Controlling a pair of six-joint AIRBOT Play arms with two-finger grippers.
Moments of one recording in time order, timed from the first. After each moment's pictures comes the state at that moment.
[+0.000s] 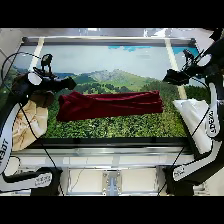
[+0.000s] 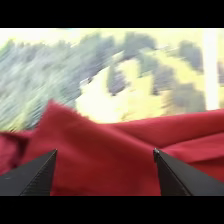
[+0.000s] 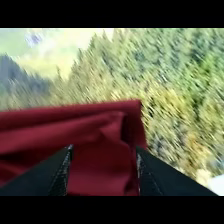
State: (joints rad) left arm -0.03 -1.36 1.20 1.08 -0.79 -1.29; right arm -0.23 -1.74 1.75 -1.19 1.31 1.42
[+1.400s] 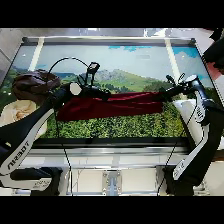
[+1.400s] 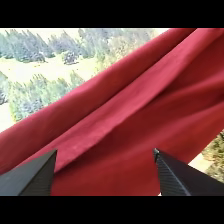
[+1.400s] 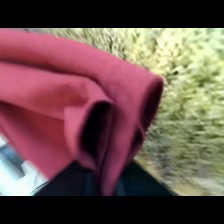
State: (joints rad) left arm -0.44 -1.49 1.20 1.00 -0.61 -1.13; right arm -0.29 -2.11 1.76 -0.83 1.57 1.16
